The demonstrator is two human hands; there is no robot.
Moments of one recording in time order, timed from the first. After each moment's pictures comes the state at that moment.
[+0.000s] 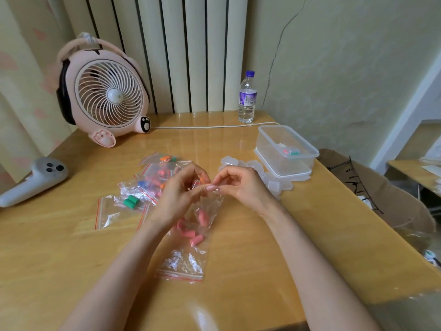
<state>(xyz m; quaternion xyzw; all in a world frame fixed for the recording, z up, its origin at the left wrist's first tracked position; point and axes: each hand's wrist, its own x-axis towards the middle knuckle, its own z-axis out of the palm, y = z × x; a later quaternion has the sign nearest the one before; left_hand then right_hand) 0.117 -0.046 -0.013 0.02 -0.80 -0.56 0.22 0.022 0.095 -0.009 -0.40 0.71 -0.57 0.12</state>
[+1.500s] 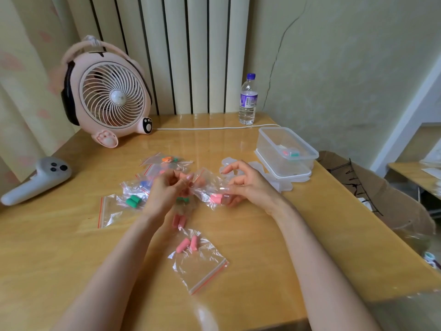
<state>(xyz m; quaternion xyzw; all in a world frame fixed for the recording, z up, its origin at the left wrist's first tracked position) 0.112 -0.072 -0.025 0.15 -0.74 -0.61 0.25 0.013 0.111 -0.004 -0.34 0.71 -0.57 0.24</state>
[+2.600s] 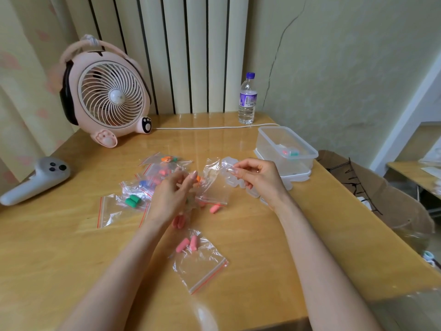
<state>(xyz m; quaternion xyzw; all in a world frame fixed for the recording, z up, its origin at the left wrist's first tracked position) 0.116 -0.060 -0.024 0.18 -0.85 -0.42 0.25 0.010 0.115 0.004 -0.28 0.70 -0.65 0.10</state>
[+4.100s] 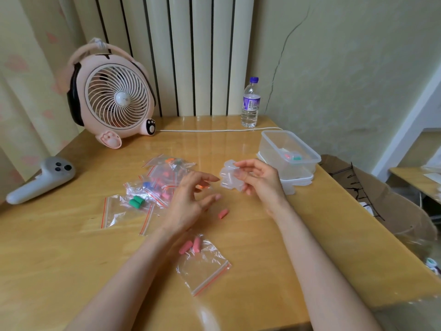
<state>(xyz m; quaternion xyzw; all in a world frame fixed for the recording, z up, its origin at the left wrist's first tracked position) 0.113 -0.041 -0.030 0.03 -0.85 -0.44 0.28 0.008 0.106 -0.005 -0.24 0.67 -0.70 0.12</state>
